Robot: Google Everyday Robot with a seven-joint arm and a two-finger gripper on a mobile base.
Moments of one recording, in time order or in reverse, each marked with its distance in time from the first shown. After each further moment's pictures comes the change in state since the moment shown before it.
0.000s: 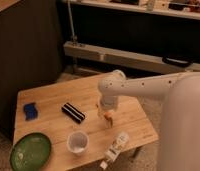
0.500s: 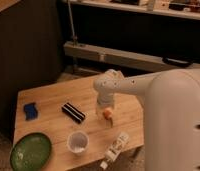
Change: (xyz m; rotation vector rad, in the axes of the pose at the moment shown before) arm -0.021 -0.015 0.022 -0.003 0.024 0.005
